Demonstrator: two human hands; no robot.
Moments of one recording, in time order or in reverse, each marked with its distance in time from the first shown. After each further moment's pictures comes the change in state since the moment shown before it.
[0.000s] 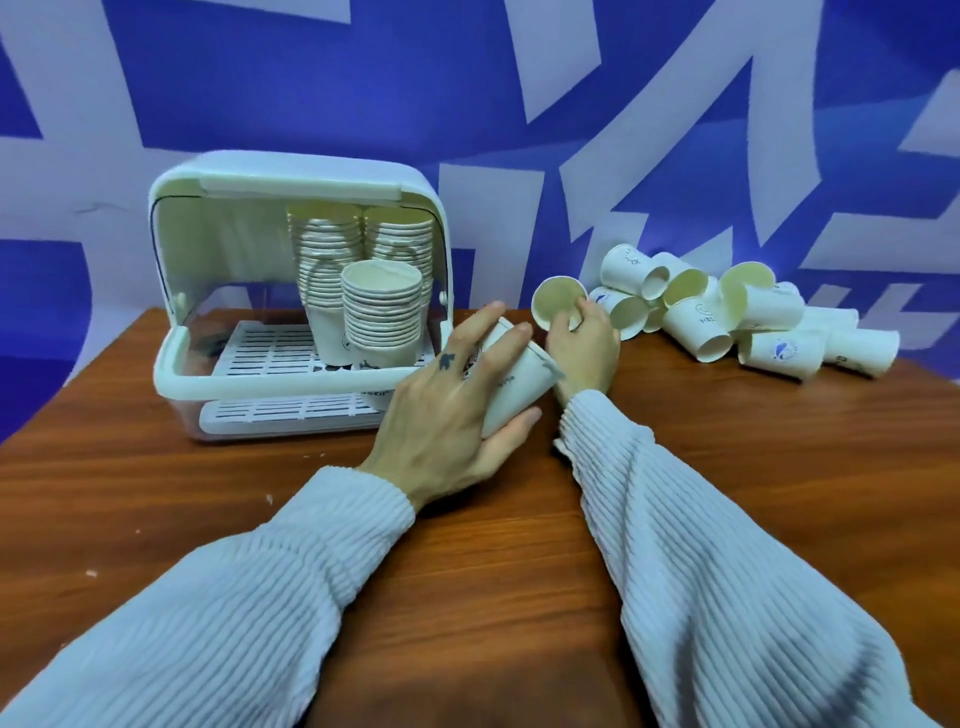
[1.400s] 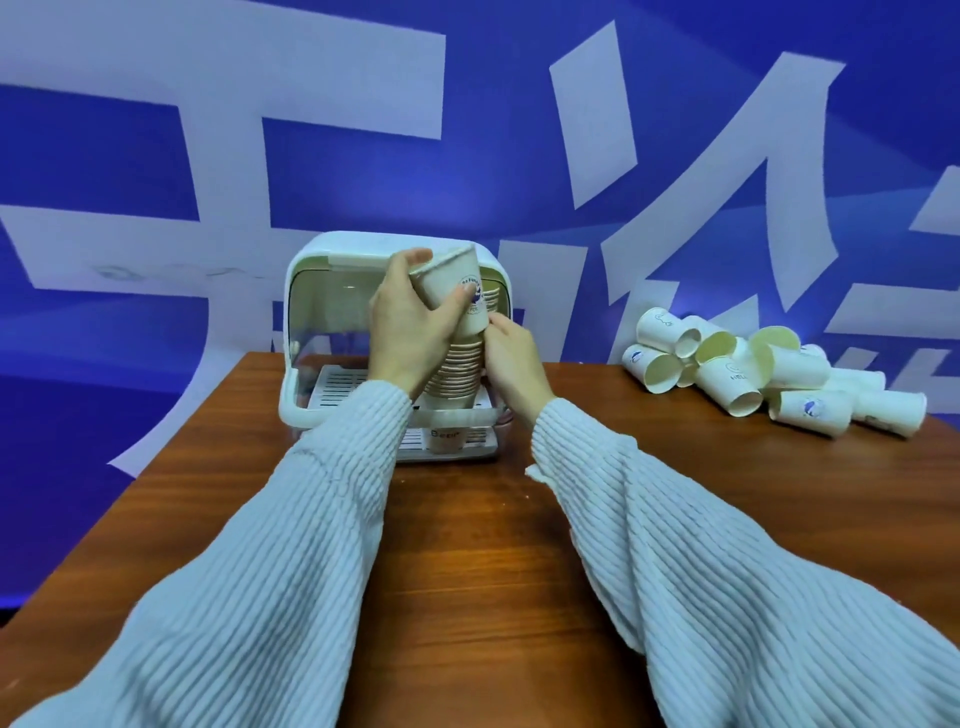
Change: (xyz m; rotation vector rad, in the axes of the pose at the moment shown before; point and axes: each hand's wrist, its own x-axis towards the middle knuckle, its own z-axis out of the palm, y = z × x) left_hand 0.066 -0.075 -0.083 -0.293 0.361 -0.691; right_hand -0.067 -0.133 0.032 0.397 -0.624 0.031
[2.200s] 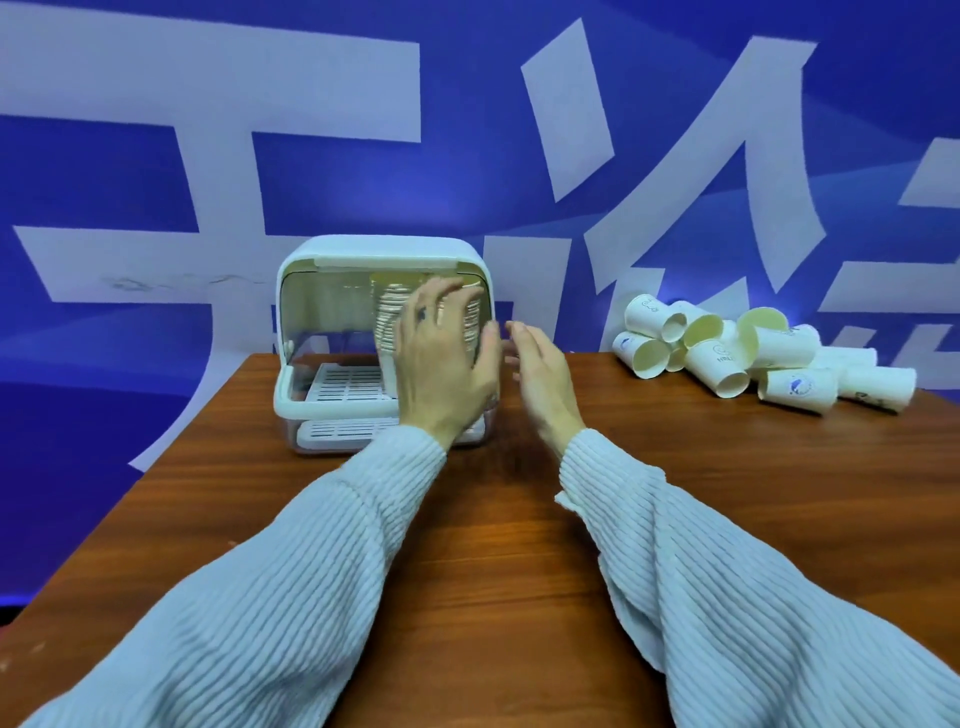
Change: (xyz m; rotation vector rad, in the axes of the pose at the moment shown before) left_hand -0.067 0.020 0.027 0.306 -0.001 0.339; right_hand -0.037 0.033 -0.051 0.101 0.101 -0.090
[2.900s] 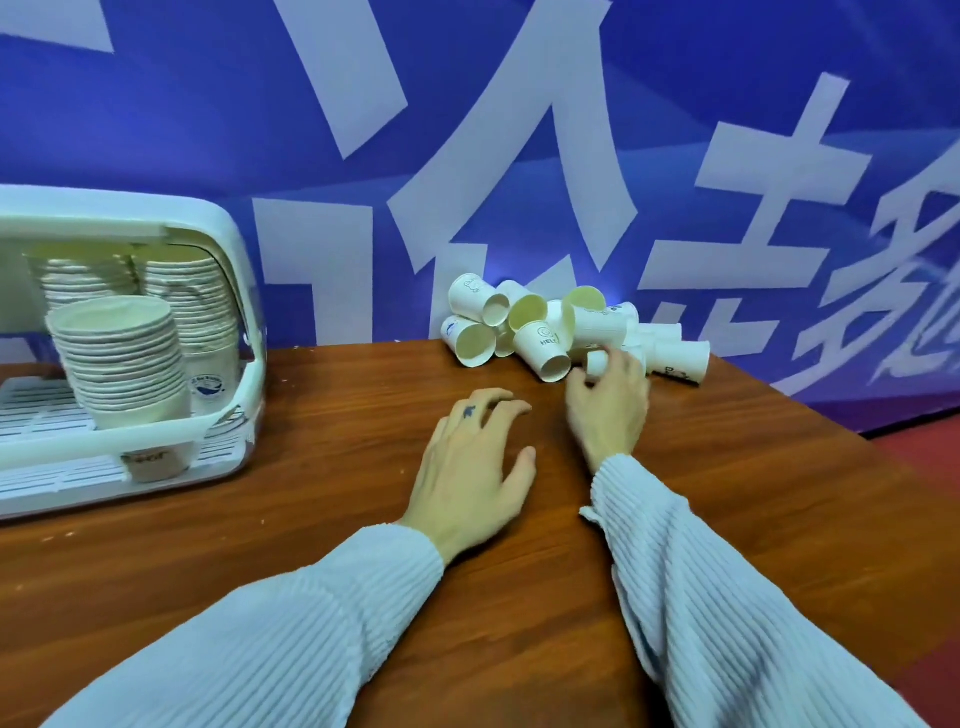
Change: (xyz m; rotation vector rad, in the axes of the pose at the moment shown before) left_hand -0.096 0.138 0.170 -0.258 -0.592 0.120; right_hand 0.037 0.094 -0.288 -0.849 0.678 0.042
